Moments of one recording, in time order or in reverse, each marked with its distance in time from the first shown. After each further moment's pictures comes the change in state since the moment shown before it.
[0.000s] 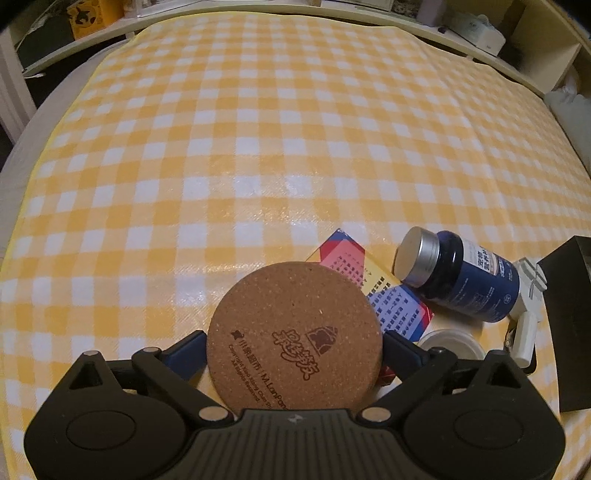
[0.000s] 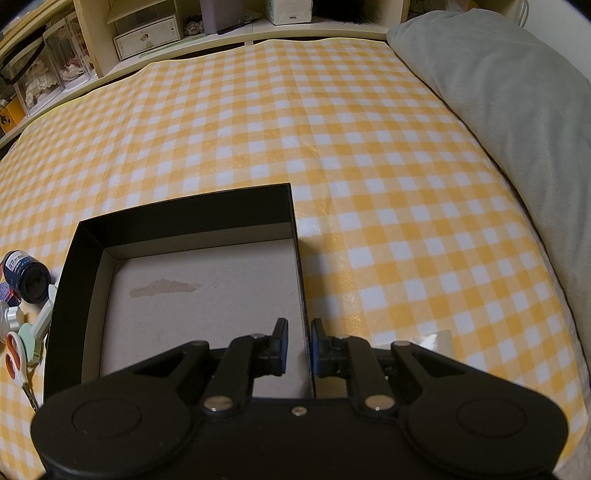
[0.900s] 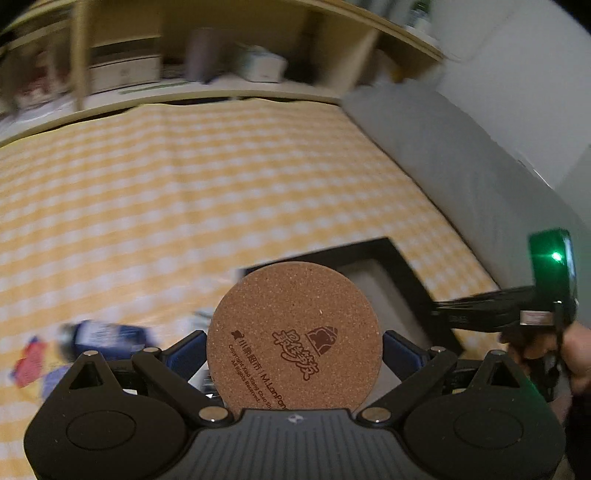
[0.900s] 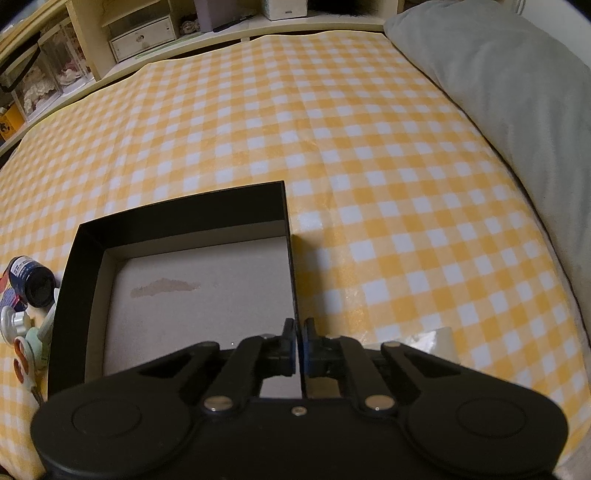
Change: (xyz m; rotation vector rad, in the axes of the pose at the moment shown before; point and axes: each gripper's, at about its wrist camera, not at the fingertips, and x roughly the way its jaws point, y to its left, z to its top) left arm -0.096 -0.245 0.025 0.251 -0.165 -0.330; right arm 0.003 -0.004 0.001 0.030 0.019 0.023
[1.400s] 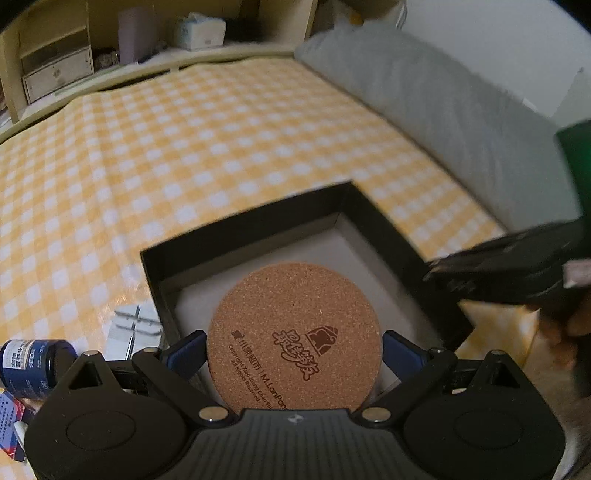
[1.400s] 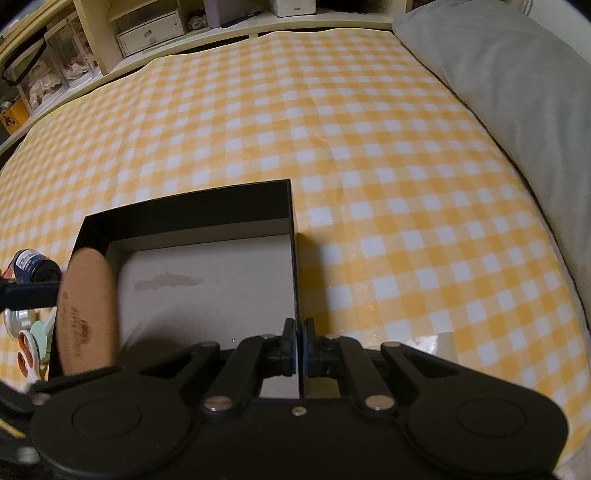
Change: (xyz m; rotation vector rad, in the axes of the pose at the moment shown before) left arm 0.084 -0.058 -0.020 0.163 0.084 -0.018; right arm -0.001 0.004 -0.004 -0.019 0.011 0.019
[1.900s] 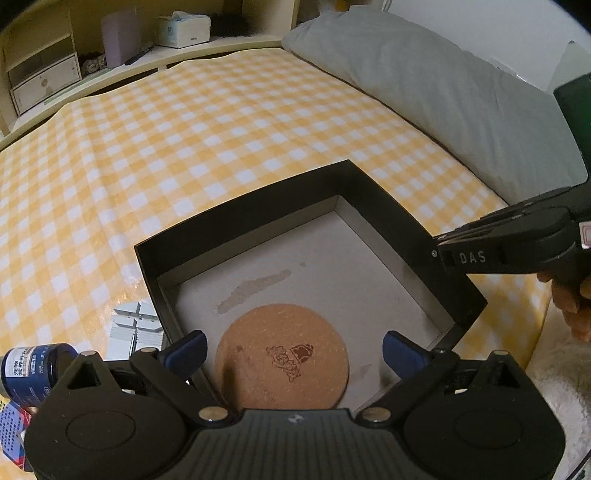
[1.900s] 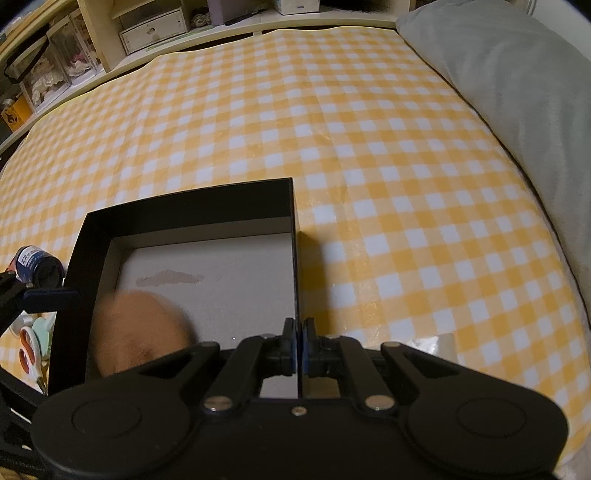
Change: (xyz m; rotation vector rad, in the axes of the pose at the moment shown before) left arm 0.008 0.002 -0.008 0.078 0.042 0.026; right arm 0.001 -0.002 0.003 -0.008 0.008 0.008
